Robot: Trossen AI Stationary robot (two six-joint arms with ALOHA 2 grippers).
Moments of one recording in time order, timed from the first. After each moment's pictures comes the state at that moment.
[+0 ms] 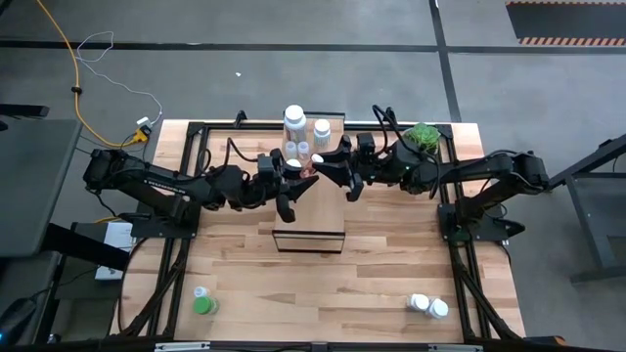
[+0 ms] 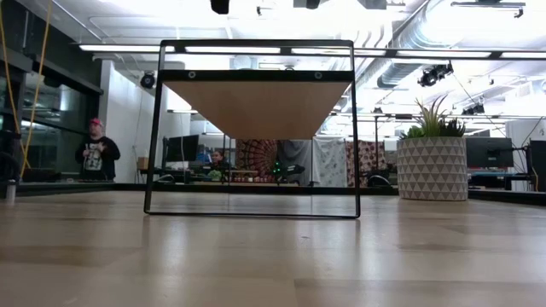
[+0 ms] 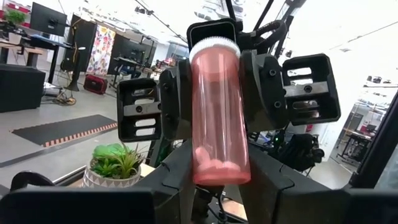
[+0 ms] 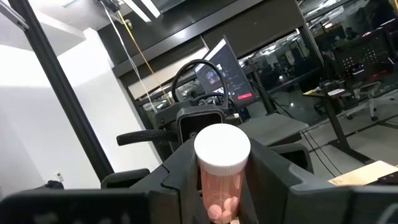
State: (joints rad) left arm -0.01 1.34 0.89 0.65 -0.38 -0.23; right arm -0.05 1.42 1.03 0.70 -0.06 0.46
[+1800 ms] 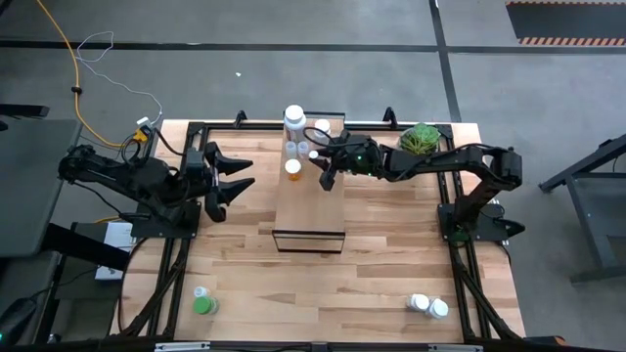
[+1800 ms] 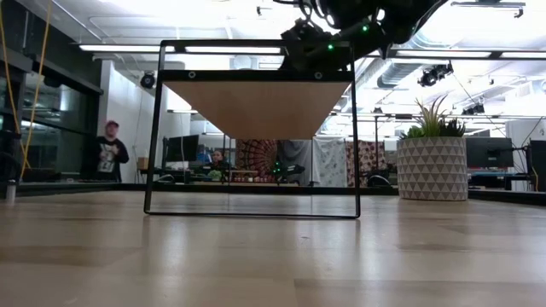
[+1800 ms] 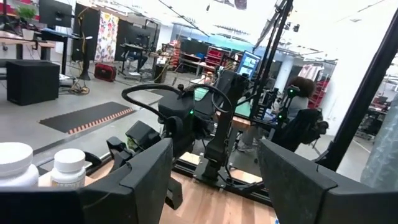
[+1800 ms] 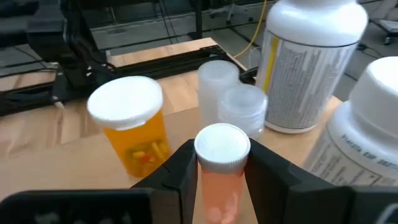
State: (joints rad) left arm -0.22 0.77 0.85 0.02 -0.59 -0.19; right arm -0.24 1.62 1.03 0.24 0.12 0.07
